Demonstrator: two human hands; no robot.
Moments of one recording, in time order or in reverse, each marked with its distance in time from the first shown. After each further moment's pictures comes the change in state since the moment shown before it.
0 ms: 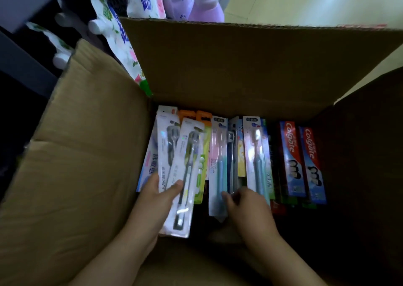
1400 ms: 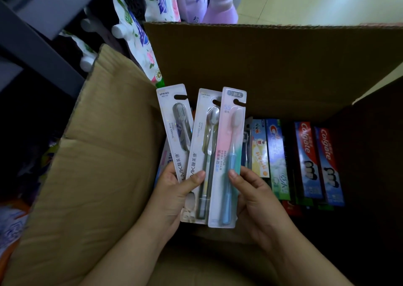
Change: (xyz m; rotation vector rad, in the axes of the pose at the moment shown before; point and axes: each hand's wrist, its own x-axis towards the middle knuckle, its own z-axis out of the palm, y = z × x) left_hand 0.000 0.015 0.003 -0.448 -0.219 0.152; right_hand -0.021 -0.053 -0.027 1.527 -0.445 0.145
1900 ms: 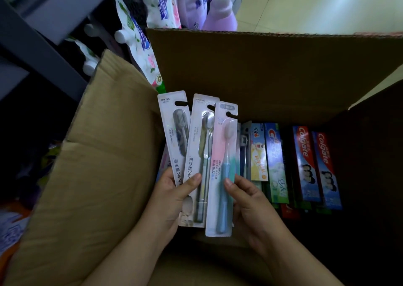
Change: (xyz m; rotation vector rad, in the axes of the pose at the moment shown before) left_hand 0.000 -0.002 -0.005 0.025 0.034 -0.010; right_hand 0.003 0.010 -0.001 -0.014 -0.003 0.054
